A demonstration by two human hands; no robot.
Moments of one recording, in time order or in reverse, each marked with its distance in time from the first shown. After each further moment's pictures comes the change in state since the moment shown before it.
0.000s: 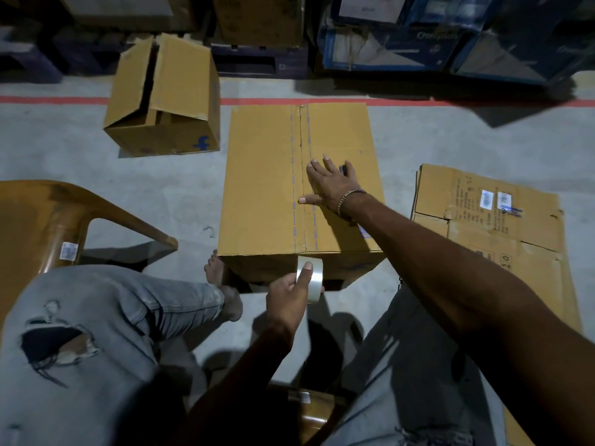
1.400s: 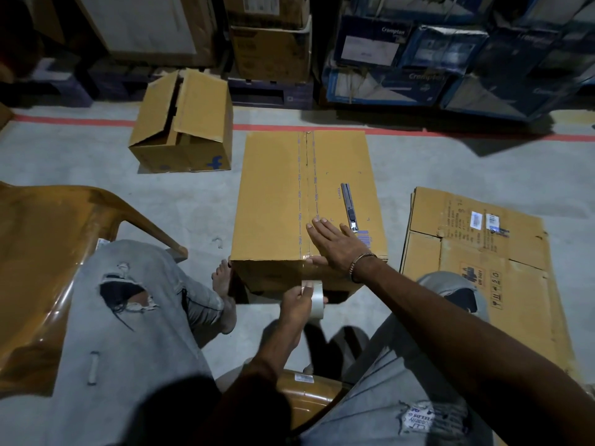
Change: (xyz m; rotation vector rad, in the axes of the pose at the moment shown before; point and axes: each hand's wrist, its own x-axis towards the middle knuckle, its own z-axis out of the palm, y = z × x) left_hand 0.018 -0.040 0.015 -0.099 -0.069 -0.125; right_hand -0.123 -0.043 0.039 -0.126 0.017 -0.169
